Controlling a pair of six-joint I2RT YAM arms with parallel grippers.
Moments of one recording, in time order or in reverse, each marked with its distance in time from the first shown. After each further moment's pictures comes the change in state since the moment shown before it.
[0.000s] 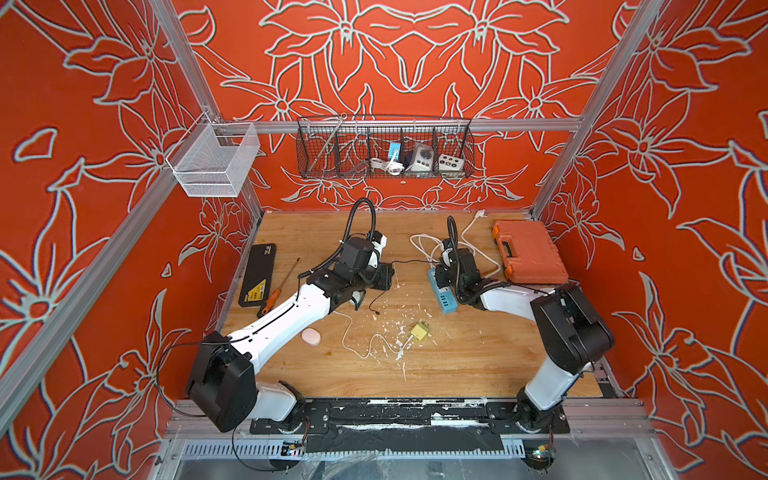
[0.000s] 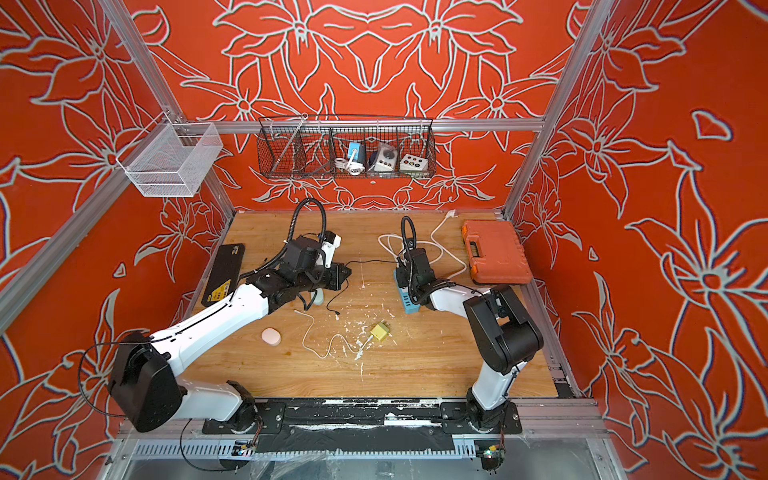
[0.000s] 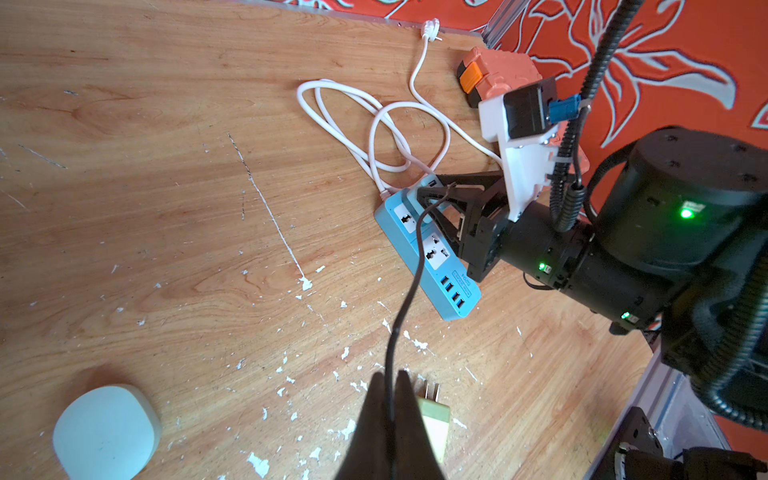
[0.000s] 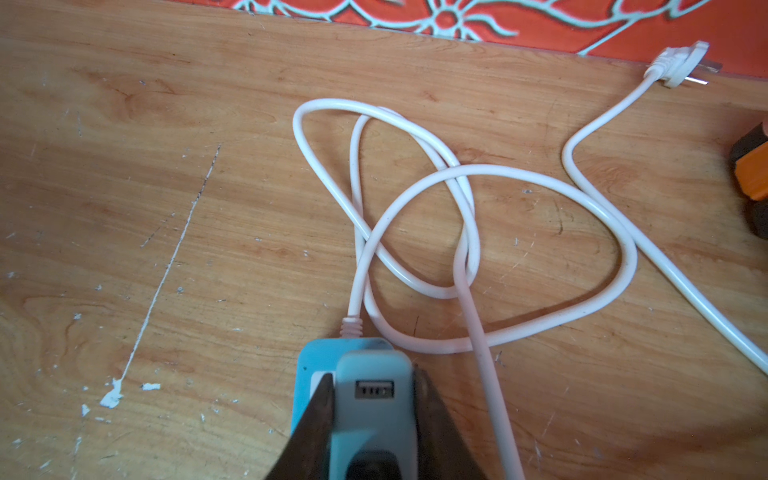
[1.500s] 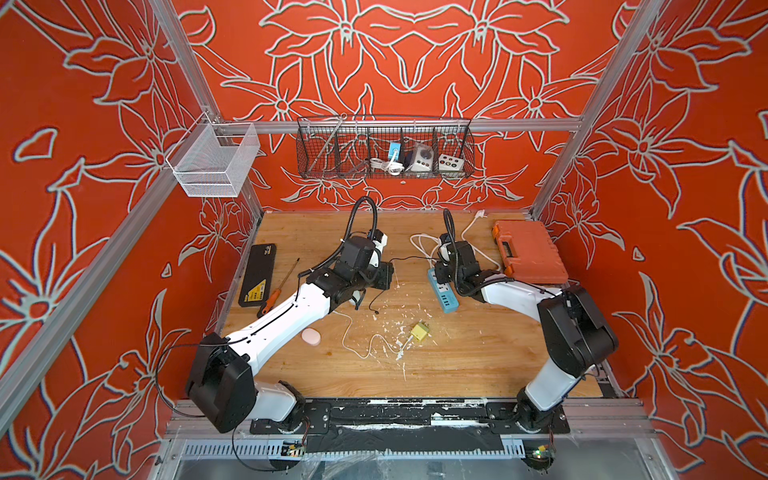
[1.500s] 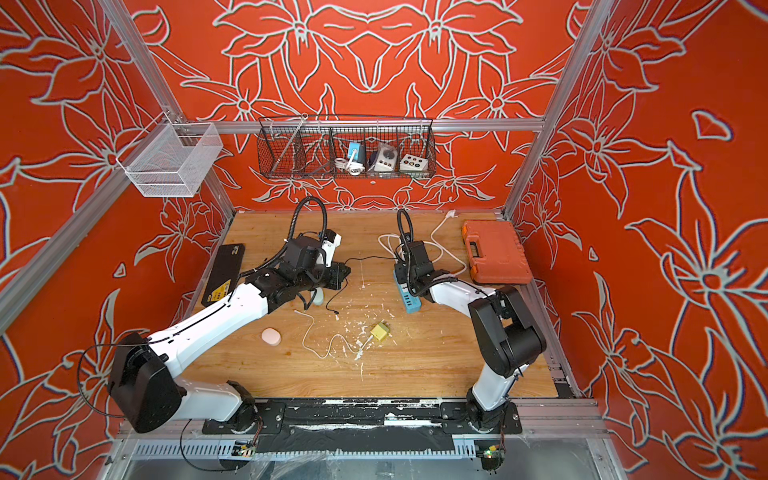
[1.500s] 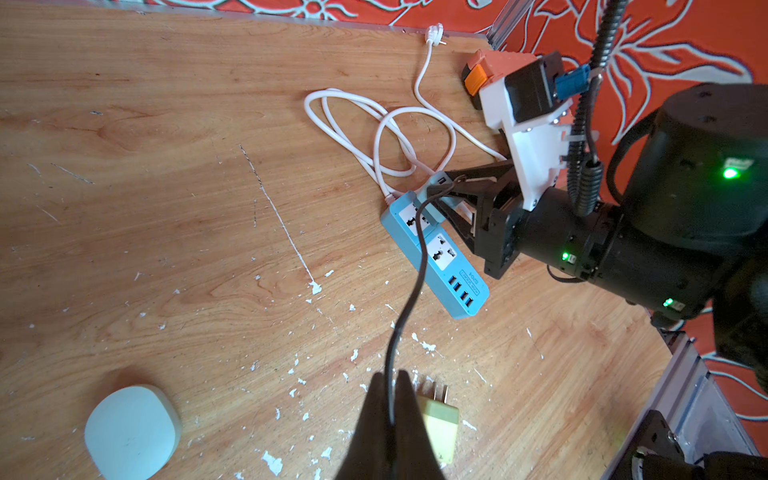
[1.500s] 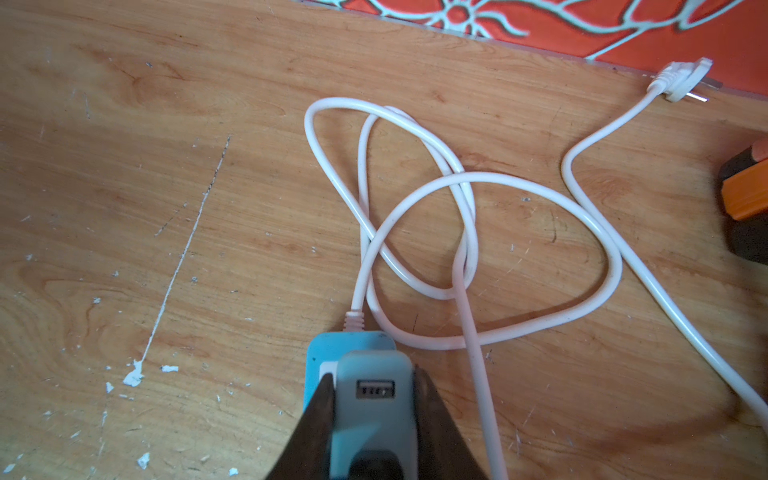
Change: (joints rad) left arm -0.008 -0.004 0.024 -0.029 -0.035 0.029; right arm 0.000 -0.023 0.104 -0.172 -0.003 -0.043
